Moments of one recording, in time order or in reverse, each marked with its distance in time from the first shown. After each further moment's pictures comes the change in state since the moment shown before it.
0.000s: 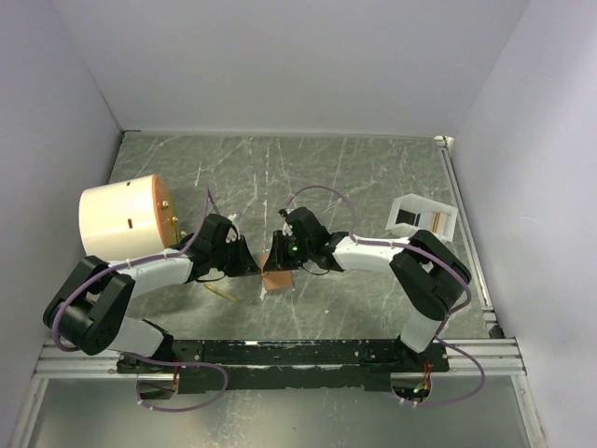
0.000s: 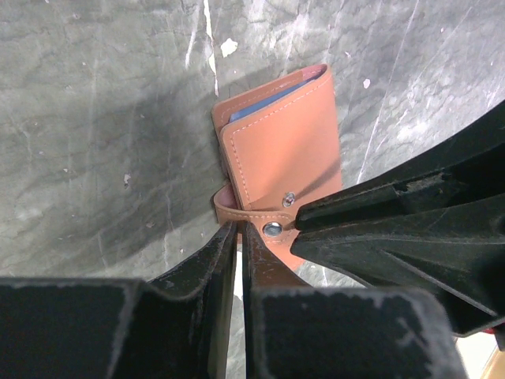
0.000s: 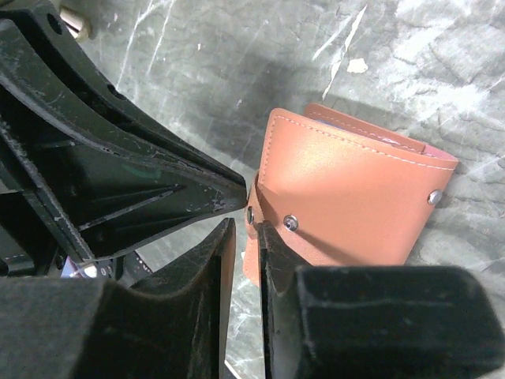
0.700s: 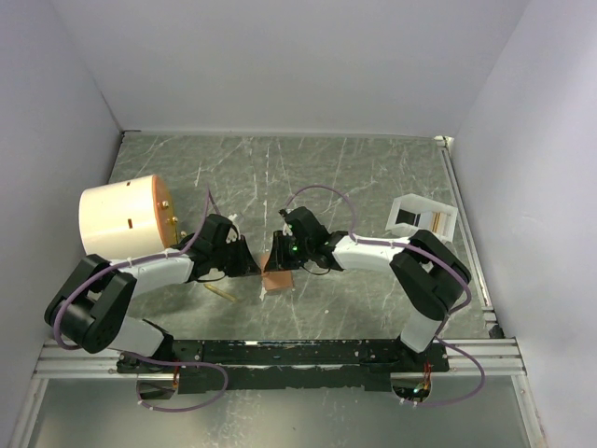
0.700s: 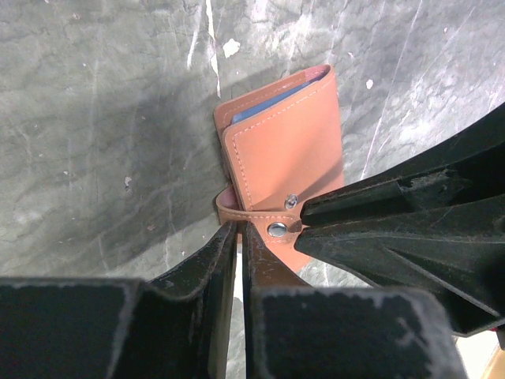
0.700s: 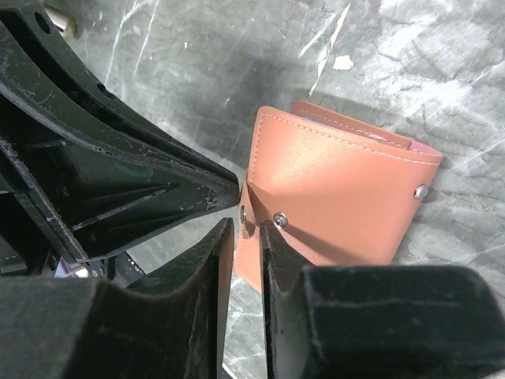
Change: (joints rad) left arm 0.000 0.011 0.000 0.007 0.001 0.000; right arm 0.000 0.005 0.013 -0.038 0.020 -0.012
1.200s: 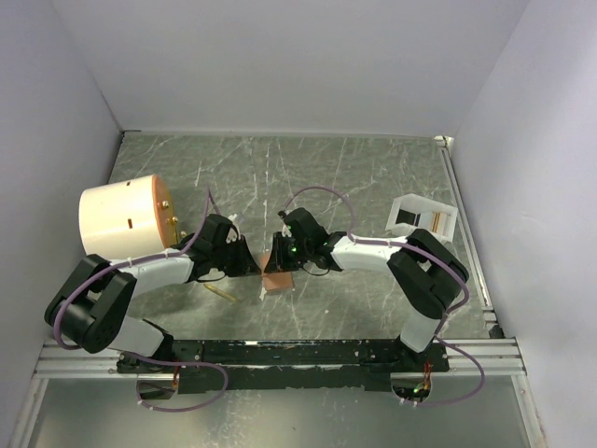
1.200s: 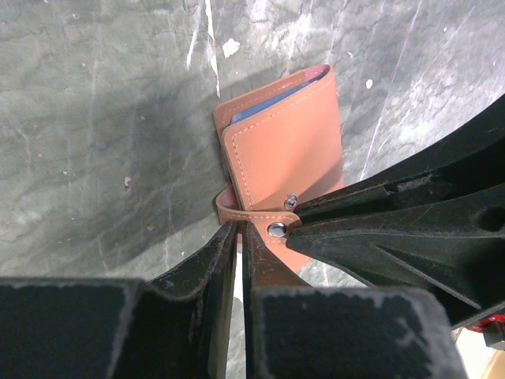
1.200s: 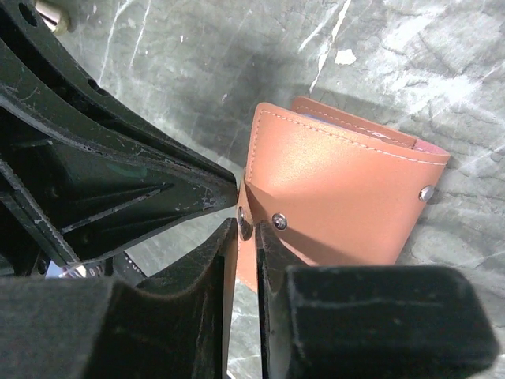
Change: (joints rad) left arm 0.000 0.000 0.000 0.001 0.001 0.000; right arm 0.003 0.014 0.000 0.005 -0.008 0.000
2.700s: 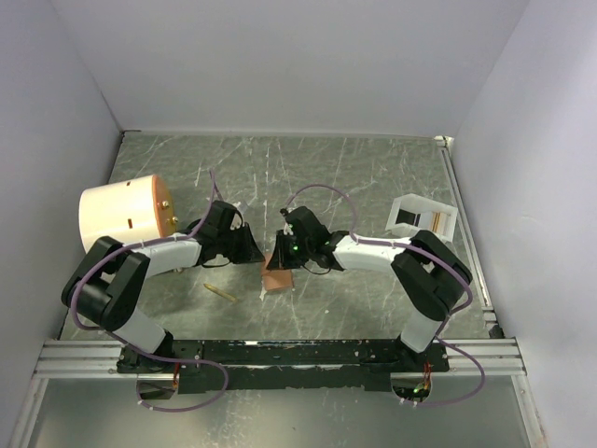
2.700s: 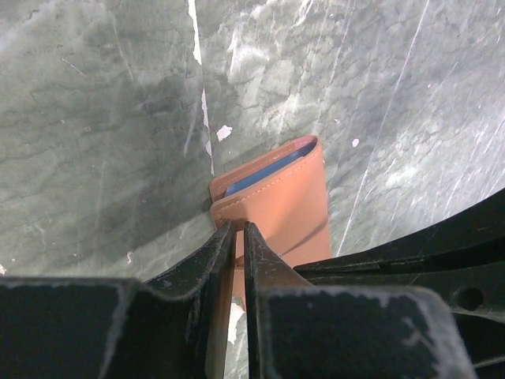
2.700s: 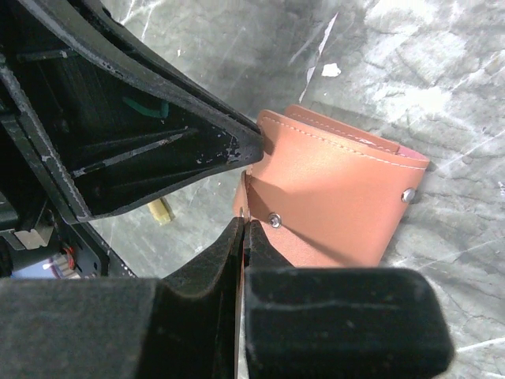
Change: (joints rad) left arm 0.034 0.134 0.139 -0.013 0.006 0.016; right arm -0.008 -0.021 -0.001 -0.008 0.030 -0.014
